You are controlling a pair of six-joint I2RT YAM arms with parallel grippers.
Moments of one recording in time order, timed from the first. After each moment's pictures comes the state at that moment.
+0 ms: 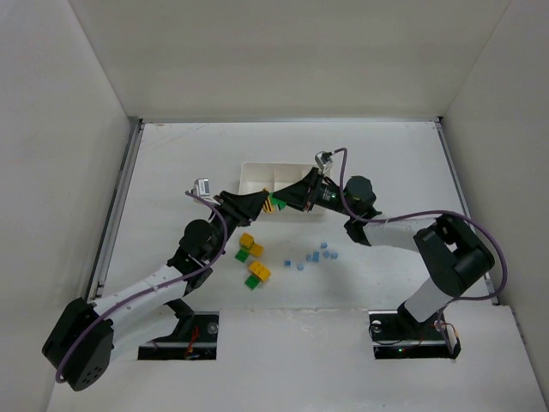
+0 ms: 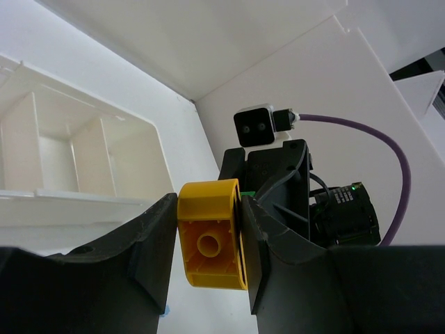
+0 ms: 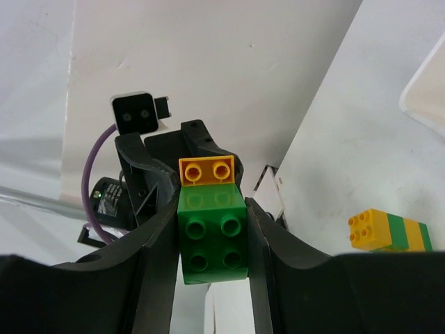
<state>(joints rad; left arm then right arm) -0.68 0.92 0.32 0.74 -0.18 -0.98 0.60 1.61 0.72 1.07 -0.63 1.32</state>
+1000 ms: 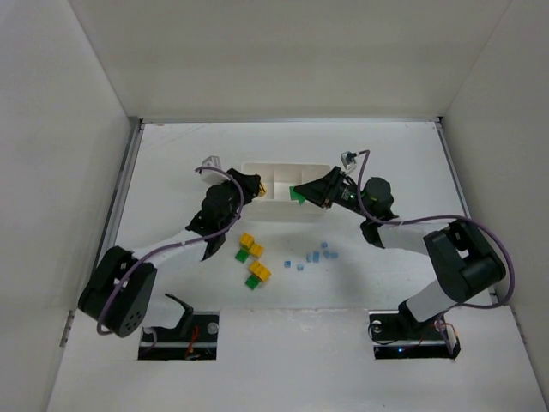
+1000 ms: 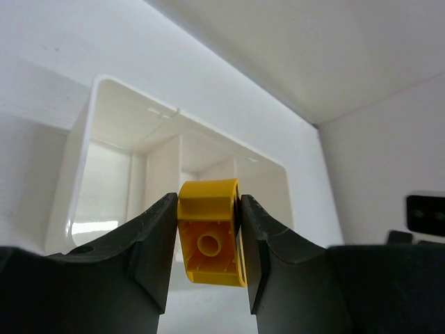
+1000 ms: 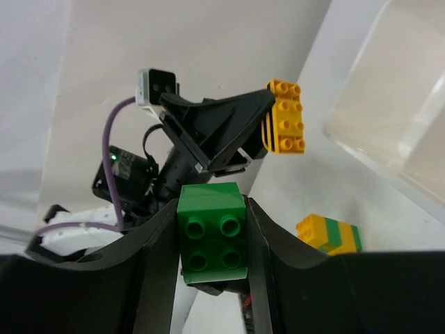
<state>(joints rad) -0.53 1.27 0.51 0.63 -0.26 -0.86 0.45 1.56 0.62 1.10 -0.61 1.28</state>
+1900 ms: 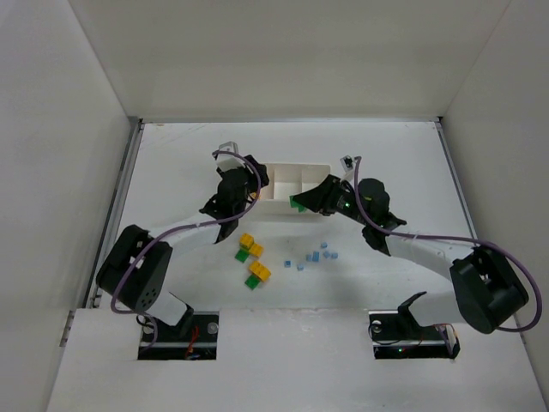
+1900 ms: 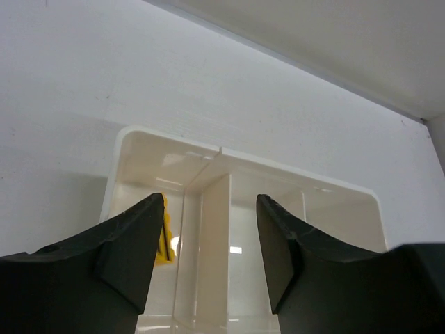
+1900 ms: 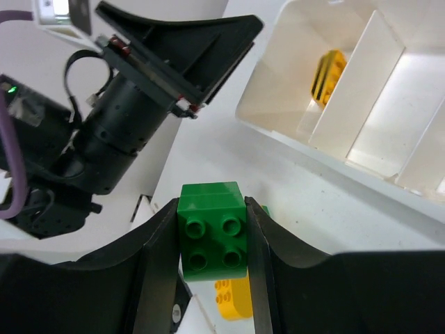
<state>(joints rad) -0.57 1.54 0.76 0.55 -0.41 -0.60 0.55 1.34 0.62 0.60 -0.37 0.89</state>
